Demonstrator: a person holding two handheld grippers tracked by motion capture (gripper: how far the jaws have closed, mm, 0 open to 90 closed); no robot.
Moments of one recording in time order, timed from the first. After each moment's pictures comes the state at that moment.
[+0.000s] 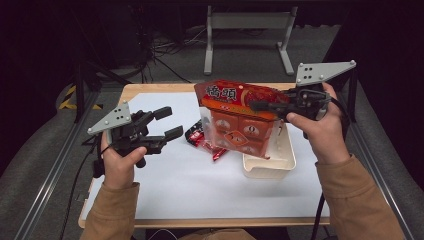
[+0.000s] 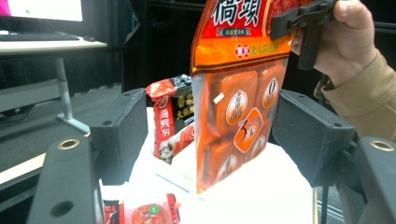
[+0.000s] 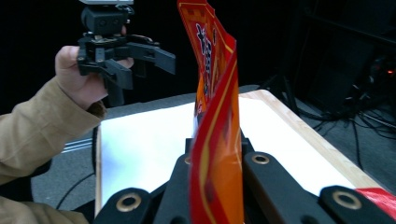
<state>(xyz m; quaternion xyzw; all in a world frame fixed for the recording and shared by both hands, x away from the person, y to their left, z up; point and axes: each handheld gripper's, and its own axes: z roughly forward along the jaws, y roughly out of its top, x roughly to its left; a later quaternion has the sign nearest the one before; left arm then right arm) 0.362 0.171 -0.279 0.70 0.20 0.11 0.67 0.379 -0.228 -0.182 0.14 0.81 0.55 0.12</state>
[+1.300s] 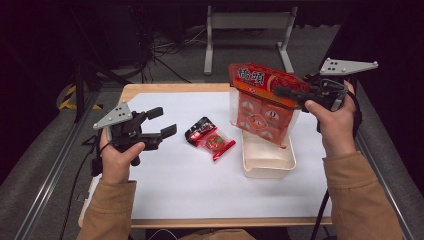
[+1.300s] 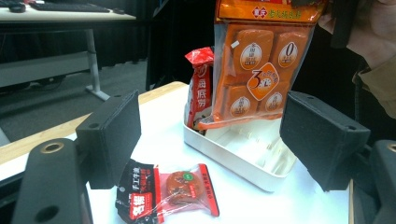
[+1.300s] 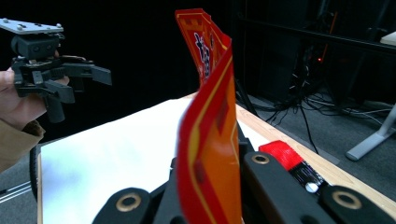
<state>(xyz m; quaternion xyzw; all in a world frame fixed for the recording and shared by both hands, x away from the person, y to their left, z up) 0.381 0.185 -0.300 0.72 0.25 0.13 0.63 0.410 -0.284 -0.203 0.25 0.77 0.57 0.17</state>
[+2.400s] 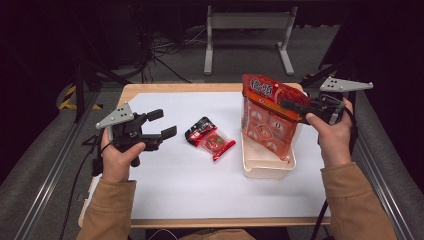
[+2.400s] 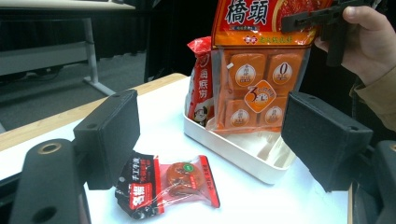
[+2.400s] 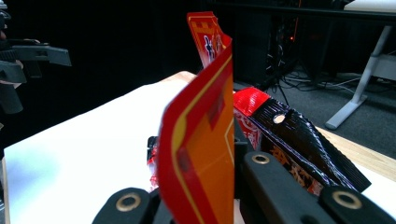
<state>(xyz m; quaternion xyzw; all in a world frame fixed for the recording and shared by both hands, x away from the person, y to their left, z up) 0.385 0.185 -0.307 0.73 0.26 0.12 0.62 0.411 -0.306 -0.252 0.31 0.75 0.55 0.18</state>
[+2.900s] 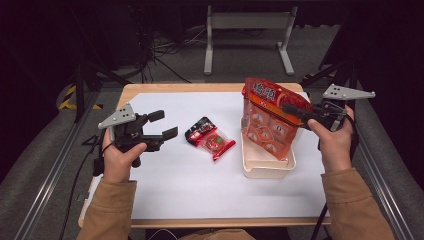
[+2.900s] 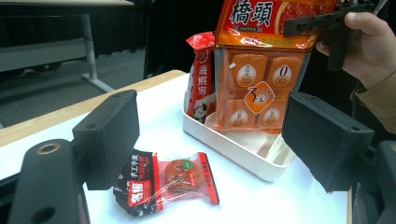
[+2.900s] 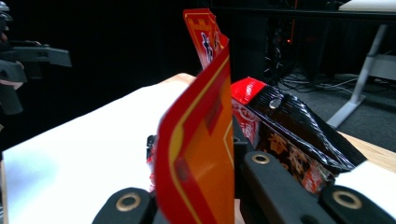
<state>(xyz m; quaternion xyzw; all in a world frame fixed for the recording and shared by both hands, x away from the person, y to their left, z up) 0.386 0.183 -0.309 0.73 0.26 0.12 0.62 0.404 -0.313 -0.267 0.32 0.74 0.56 0.18</state>
